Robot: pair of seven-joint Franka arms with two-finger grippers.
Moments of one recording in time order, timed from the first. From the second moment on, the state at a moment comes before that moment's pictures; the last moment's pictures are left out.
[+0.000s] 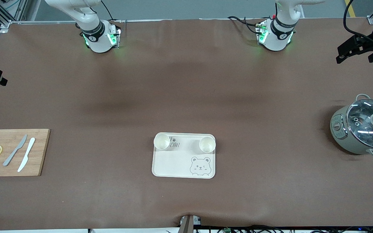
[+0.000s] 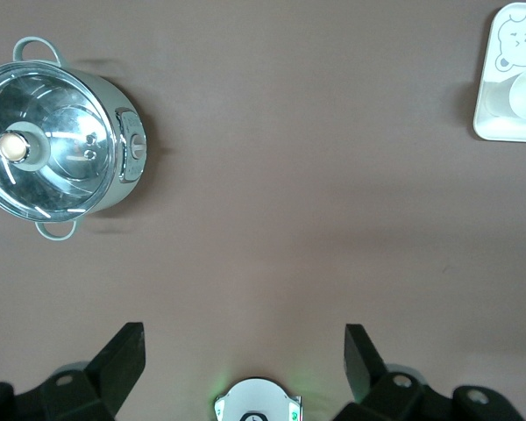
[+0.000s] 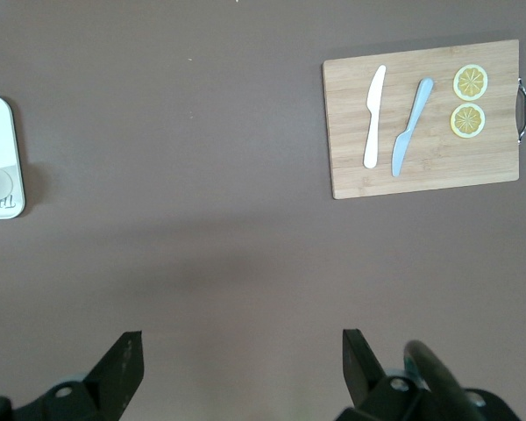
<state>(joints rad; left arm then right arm) -0.01 -0.08 -0.07 -1.50 0.01 1.36 -0.08 0.04 0.00 -0.19 -1.51 0.01 1.50 -0.05</state>
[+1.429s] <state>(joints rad) -0.06 0.16 -0.34 -1.51 0.06 1.55 -0.49 0.01 0.16 -0.19 -1.51 0.01 1.54 -0.05</state>
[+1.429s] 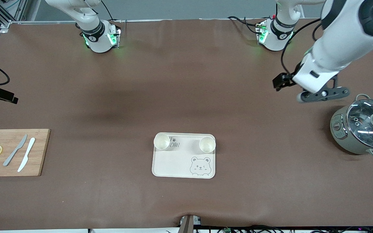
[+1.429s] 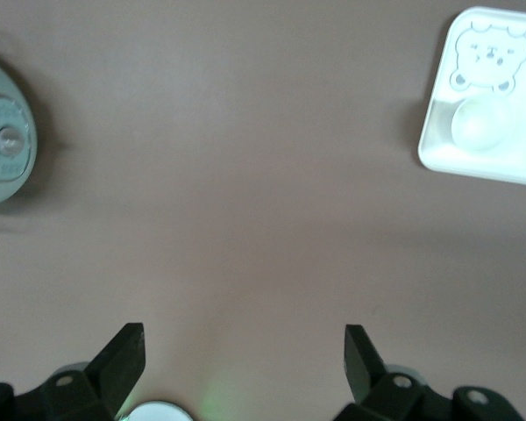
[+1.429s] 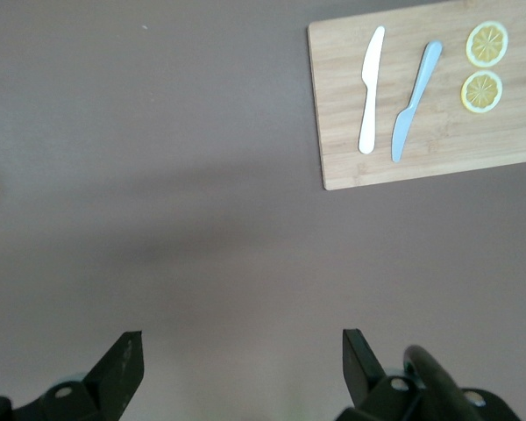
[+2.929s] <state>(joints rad) -0.30 0.72 -0.34 -1.50 0.24 2.34 -1.07 0.10 0.39 -0.17 -1.51 0.14 1.70 0.17</state>
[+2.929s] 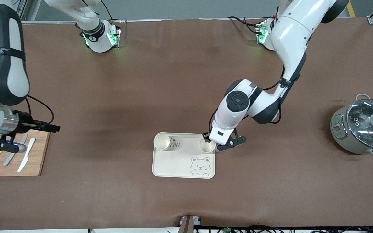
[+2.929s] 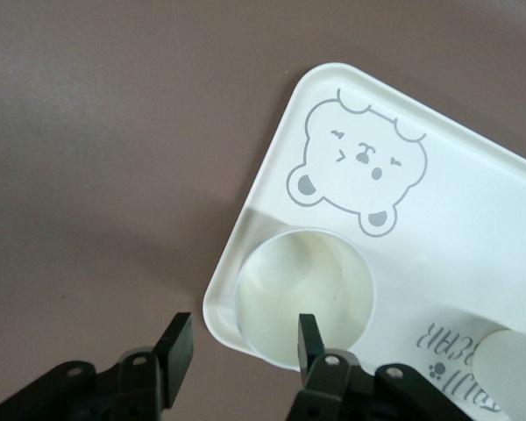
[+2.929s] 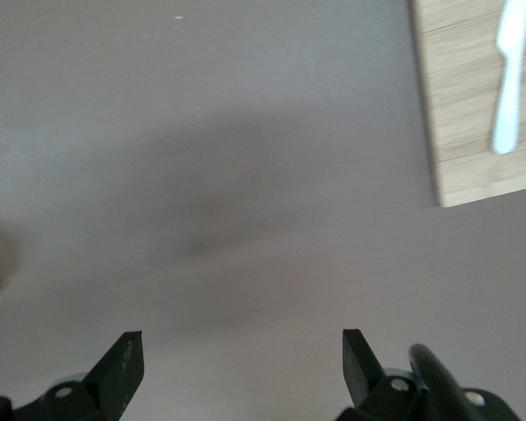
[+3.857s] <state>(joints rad) -0.28 0.78 -0.33 -1.47 0.24 2.41 -1.10 0.31 0.47 -0.16 -1.50 0.32 1.85 0.51</state>
